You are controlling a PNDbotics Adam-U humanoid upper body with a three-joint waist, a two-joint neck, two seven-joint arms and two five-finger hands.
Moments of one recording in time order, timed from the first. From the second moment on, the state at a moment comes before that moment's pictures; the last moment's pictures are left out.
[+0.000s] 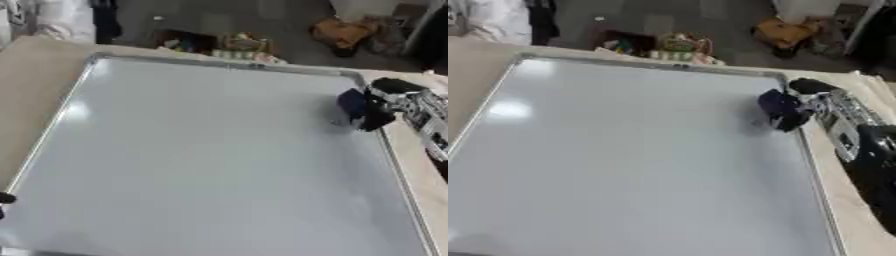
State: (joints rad) left arm -0.23 0.11 0.14 -1.95 0.08 -0.01 -0.19; right arm -0.86 -0.75 0.10 -1.05 0.95 0.13 0.50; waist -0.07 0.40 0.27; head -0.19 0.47
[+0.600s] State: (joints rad) left arm -0.23 0.11 0.14 -1.95 0.08 -0.01 -0.19; right arm -0.79 -0.81 0.14 -1.17 0.95 0.02 0.57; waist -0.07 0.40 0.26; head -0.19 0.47
